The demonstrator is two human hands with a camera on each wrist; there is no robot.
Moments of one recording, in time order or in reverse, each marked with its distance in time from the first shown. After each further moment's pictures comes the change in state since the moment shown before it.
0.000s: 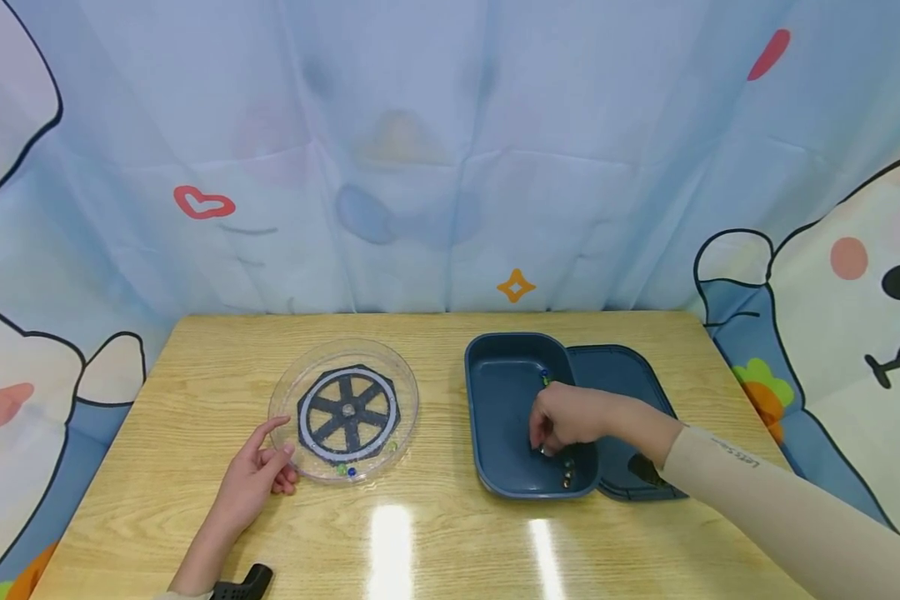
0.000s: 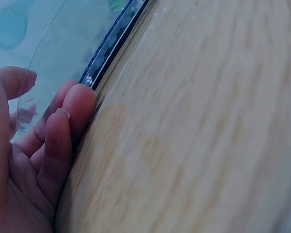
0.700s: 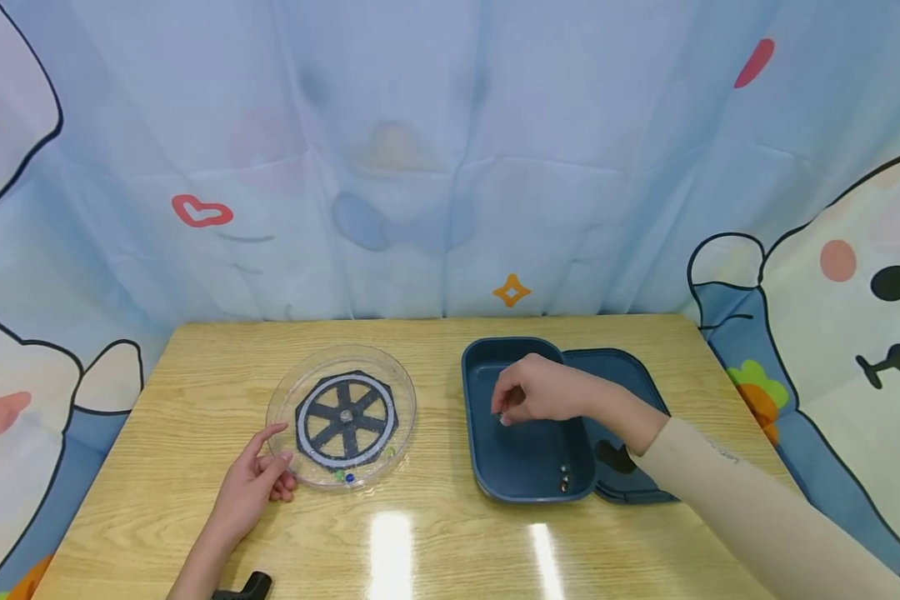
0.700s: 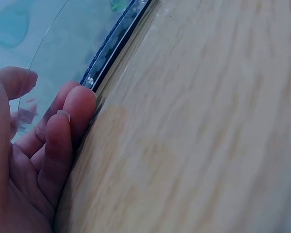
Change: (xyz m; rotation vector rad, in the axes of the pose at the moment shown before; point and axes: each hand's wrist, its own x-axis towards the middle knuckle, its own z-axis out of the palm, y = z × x) left_hand -0.002 0.003 0.001 -0.012 0.000 -0.023; right_hand 0.013 -0.037 -0.027 0.047 0.191 -0.199
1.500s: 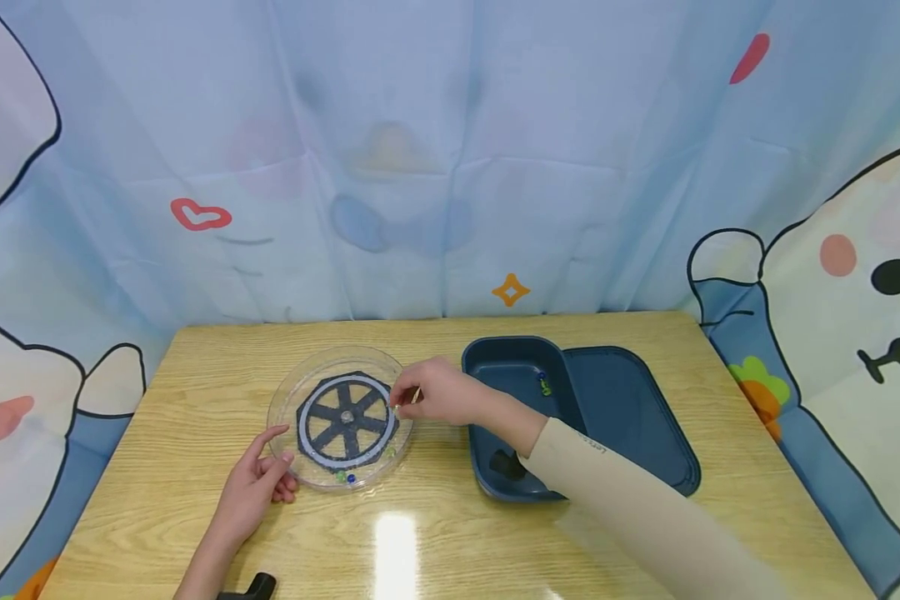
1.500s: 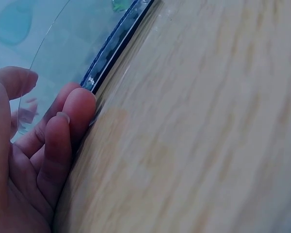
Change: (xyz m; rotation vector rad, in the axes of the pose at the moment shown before) left_hand 0.001 -0.003 0.002 0.010 0.023 0.003; right_hand 0.100 -0.051 0.050 -0.002 0.159 -0.112
